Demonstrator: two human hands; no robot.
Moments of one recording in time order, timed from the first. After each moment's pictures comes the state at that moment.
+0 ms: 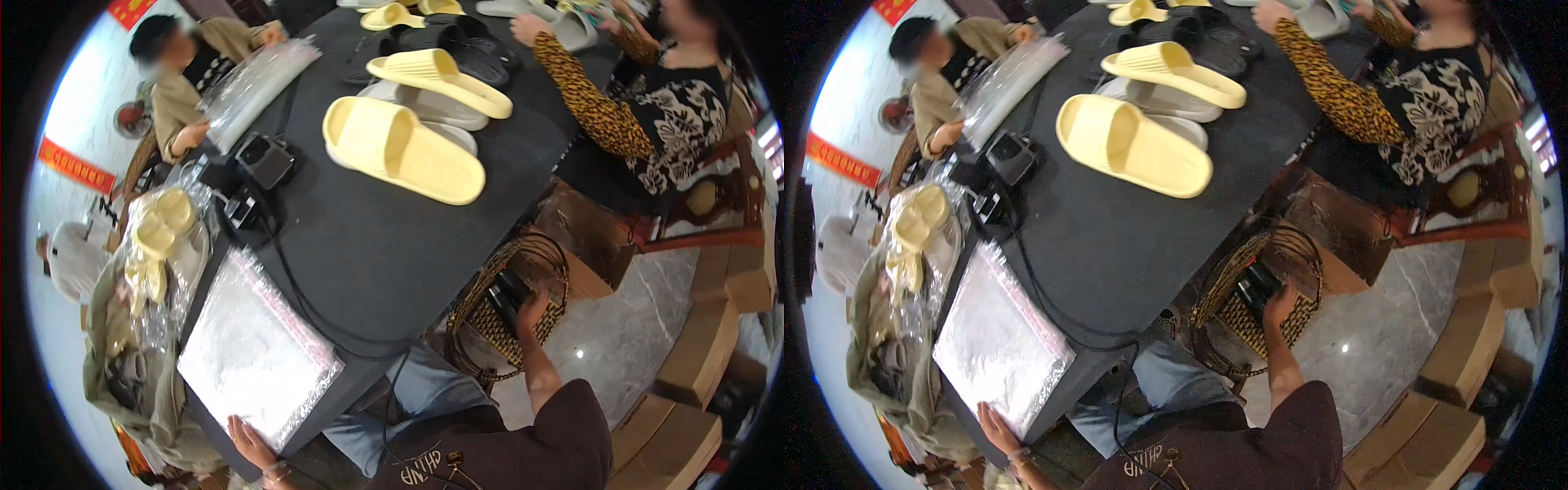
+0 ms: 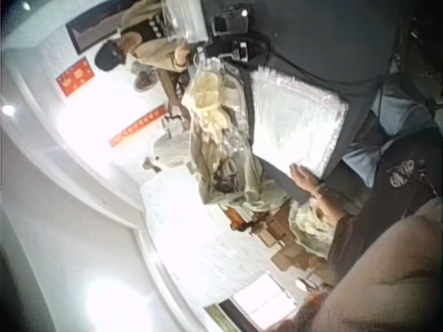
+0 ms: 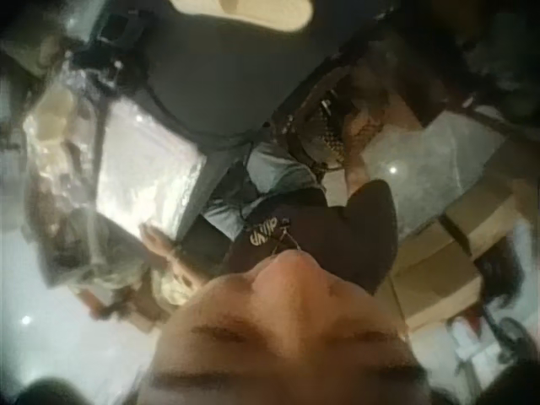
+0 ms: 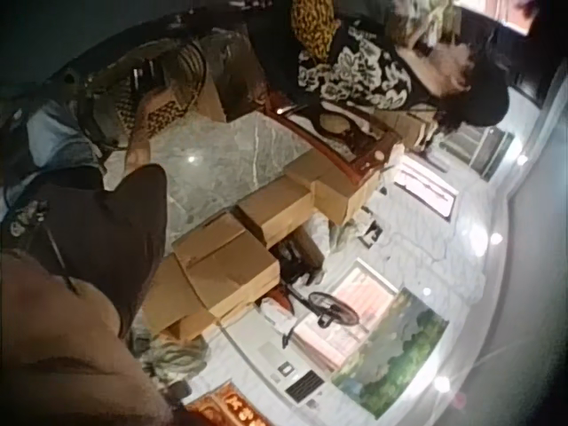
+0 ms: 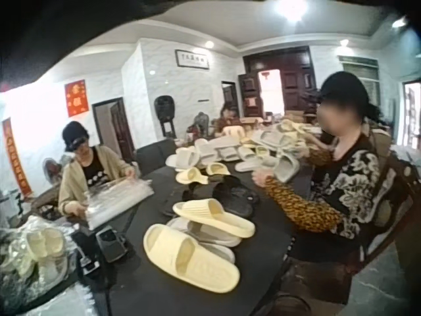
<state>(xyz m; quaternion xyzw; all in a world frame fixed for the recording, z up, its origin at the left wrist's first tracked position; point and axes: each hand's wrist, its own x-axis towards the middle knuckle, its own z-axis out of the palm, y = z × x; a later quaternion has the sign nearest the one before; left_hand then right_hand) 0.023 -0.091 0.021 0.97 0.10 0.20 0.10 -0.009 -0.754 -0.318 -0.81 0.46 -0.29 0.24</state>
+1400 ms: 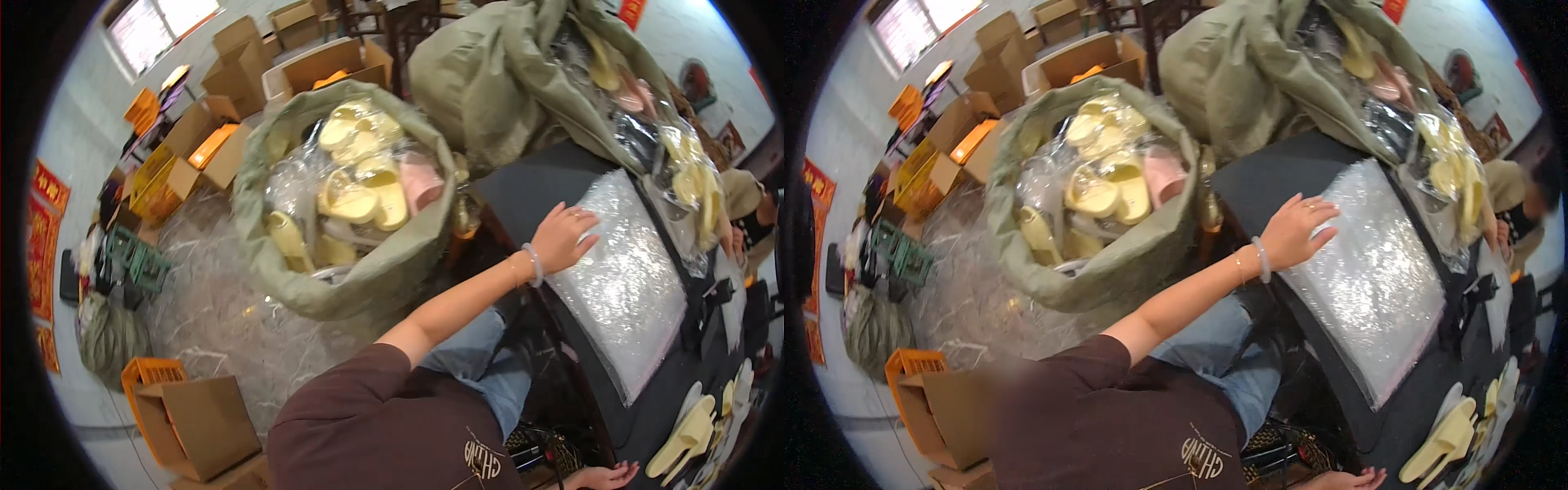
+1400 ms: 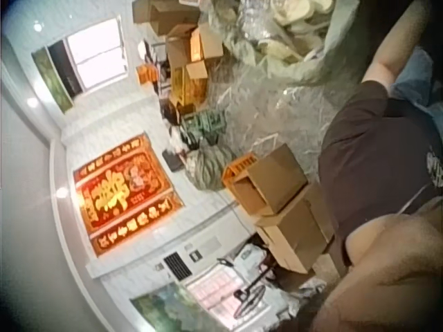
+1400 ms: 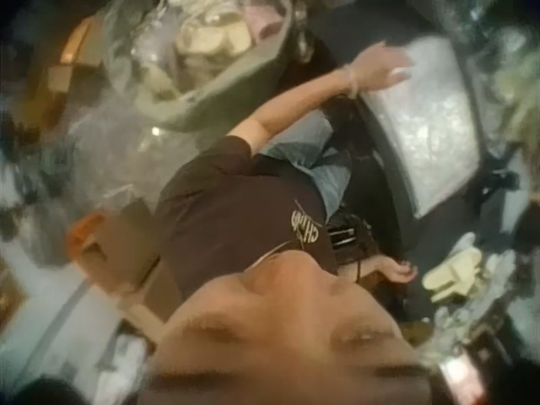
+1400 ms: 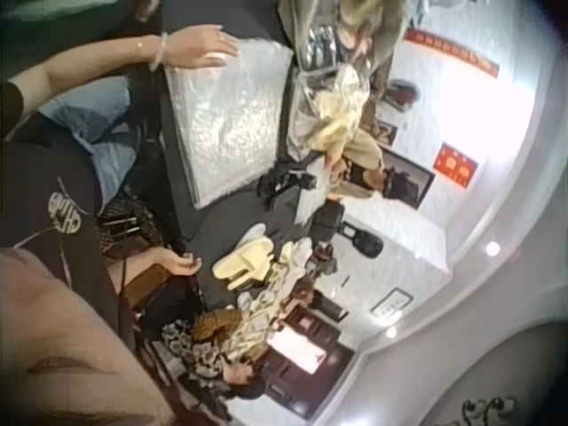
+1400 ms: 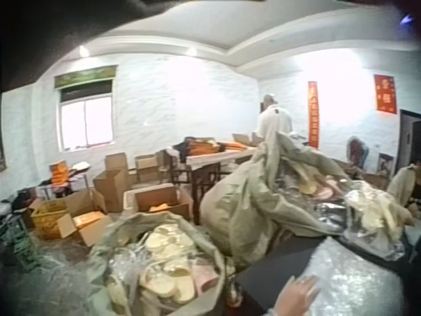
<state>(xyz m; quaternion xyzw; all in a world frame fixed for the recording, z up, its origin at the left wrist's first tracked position) -0.032 -0.059 0.048 0.84 0.14 0.42 0.31 0.029 -0.519 0.023 -0.76 -0.02 -0.49 0.44</state>
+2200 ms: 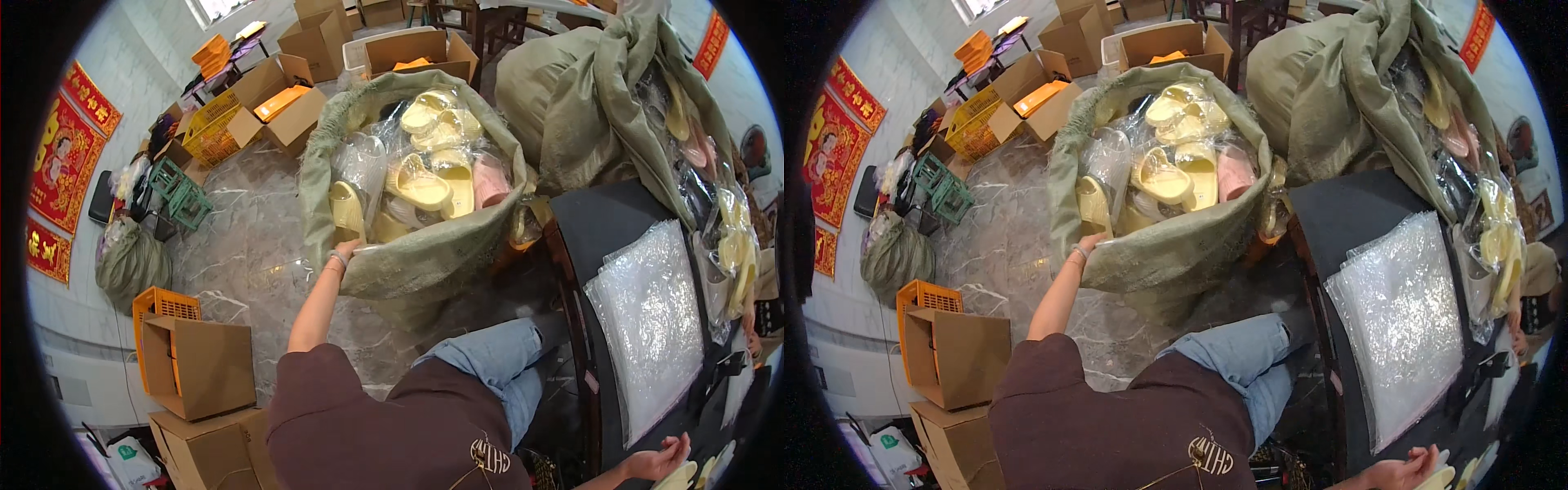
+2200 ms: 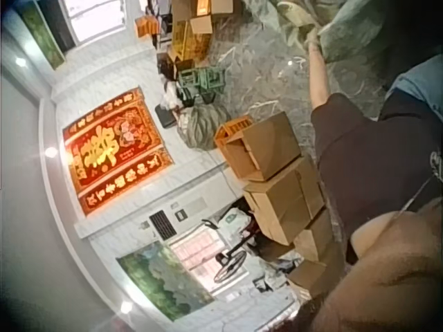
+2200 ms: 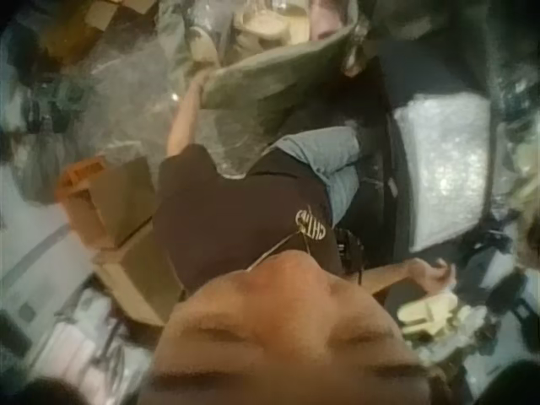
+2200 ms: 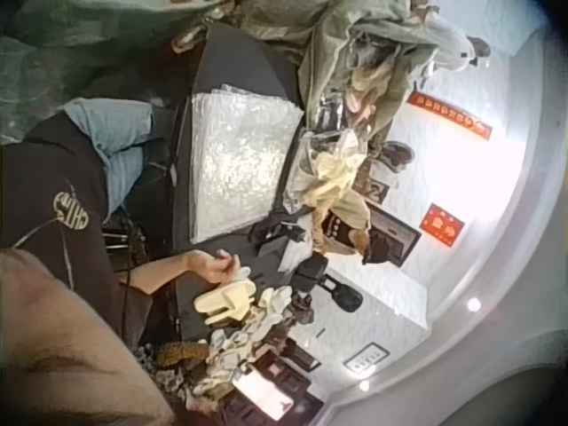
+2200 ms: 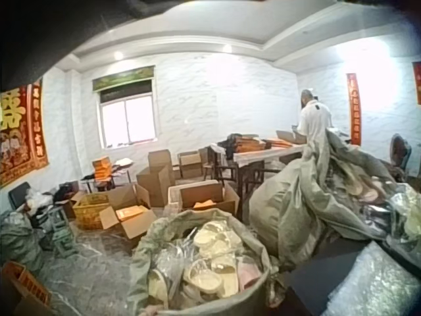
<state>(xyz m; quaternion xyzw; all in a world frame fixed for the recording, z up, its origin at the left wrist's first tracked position) -0.553 0.031 -0.224 0.34 0.75 0.26 0.51 0.115 -0.420 0.087 -0.70 -0.32 -0.33 0.55</state>
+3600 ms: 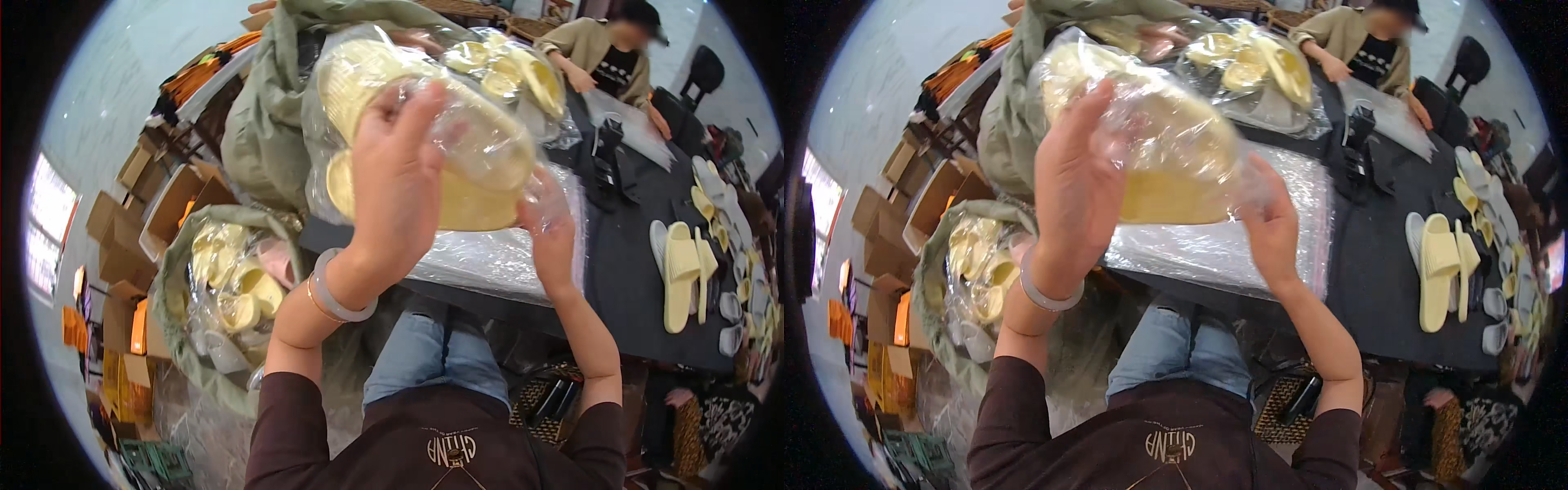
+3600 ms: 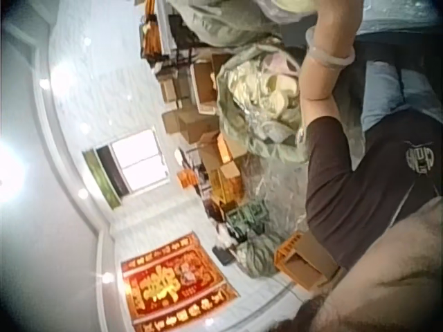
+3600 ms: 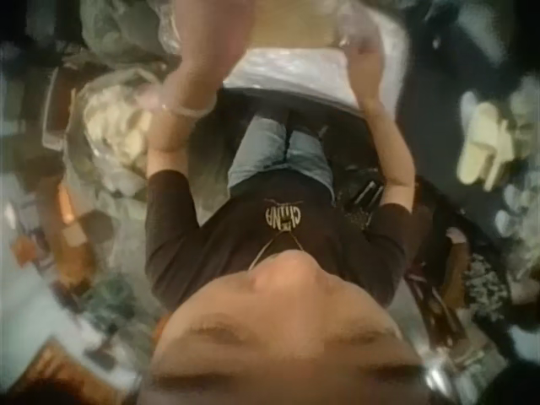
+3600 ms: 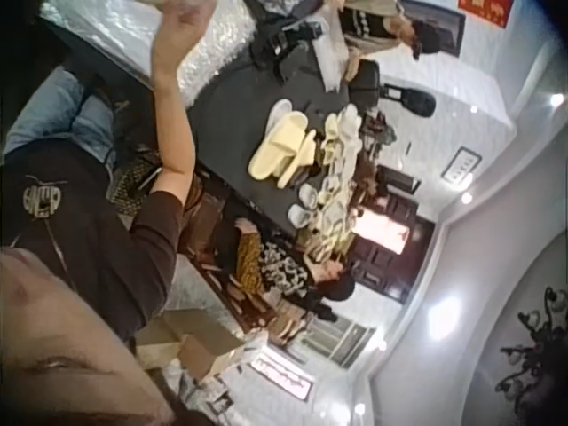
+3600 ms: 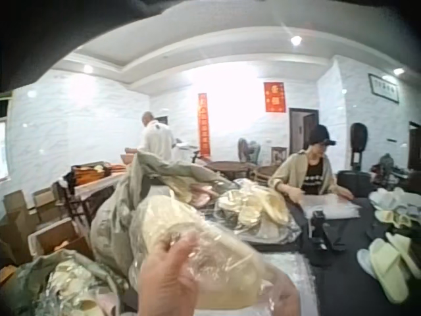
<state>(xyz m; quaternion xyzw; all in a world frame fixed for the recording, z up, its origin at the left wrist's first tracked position) -0.014 -0.144 0.264 0.39 -0.02 0.41 0.83 0.105 -0.283 0.139 -0.57 -0.33 0.08 0.75</state>
